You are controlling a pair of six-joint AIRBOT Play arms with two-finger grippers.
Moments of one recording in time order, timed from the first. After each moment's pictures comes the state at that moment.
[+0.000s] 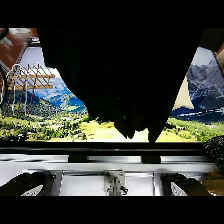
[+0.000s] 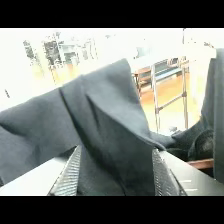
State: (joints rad) left arm -0.49 -1.10 1.74 1.09 -0.48 -0.96; right arm 0.12 -1.08 1.98 2.40 -1.19 -2.24
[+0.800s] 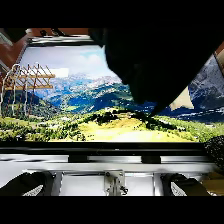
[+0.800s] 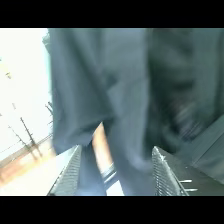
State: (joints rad) left arm -0.50 -1.00 1.74 1.31 -0.62 -0.99; right arm 0.12 -1.04 1.98 1.81 -0.75 -2.06
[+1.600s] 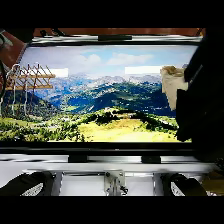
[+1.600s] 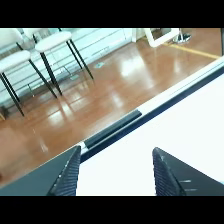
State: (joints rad) left arm -0.36 -1.08 1.74 1.38 -0.72 -1.08; right arm 0.12 -0.85 1.98 0.96 -1.12 -1.53
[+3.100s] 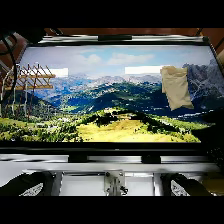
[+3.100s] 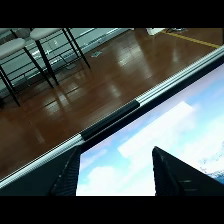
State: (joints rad) left arm -0.36 -1.12 1.74 1.38 -0.72 -1.08; right arm -0.01 -1.14 1.98 0.11 -1.10 -1.07
